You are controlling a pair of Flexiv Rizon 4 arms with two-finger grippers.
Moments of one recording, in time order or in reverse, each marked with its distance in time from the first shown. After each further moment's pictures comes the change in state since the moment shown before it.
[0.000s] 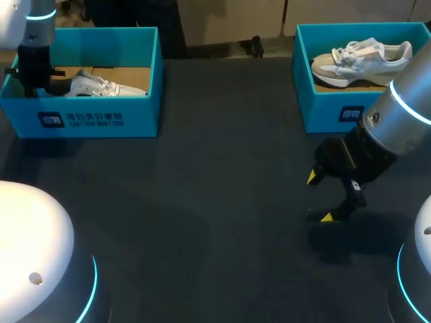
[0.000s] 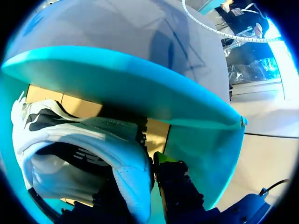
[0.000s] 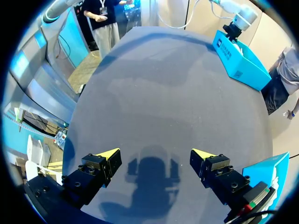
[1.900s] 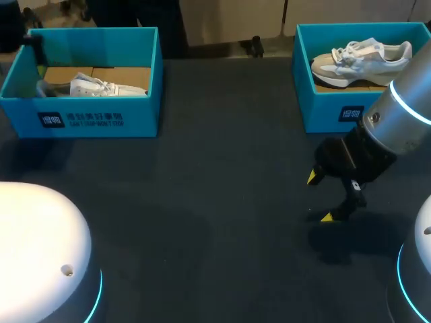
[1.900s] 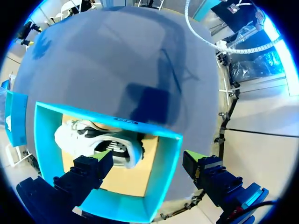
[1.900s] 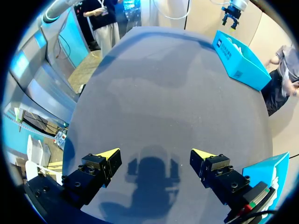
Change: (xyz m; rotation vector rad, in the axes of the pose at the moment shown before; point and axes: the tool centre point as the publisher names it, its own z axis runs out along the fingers) left arm 0.035 -0.038 -0.126 -0.004 -0.154 0.042; right arm 0.000 0.000 0.000 0.000 0.000 0.000
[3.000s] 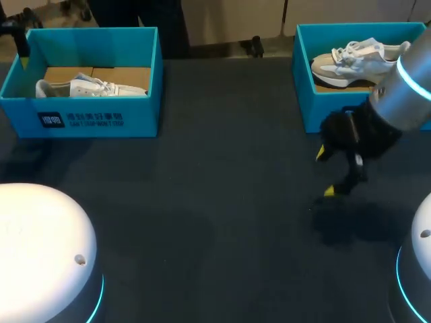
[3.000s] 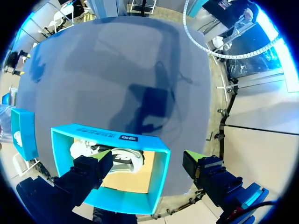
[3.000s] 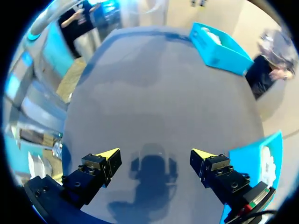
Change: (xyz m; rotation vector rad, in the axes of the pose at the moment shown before) left arm 0.012 -0.056 -0.060 -0.029 -0.021 0.068; right arm -0.053 -0.014 -0.039 0.039 -0.079 0.161
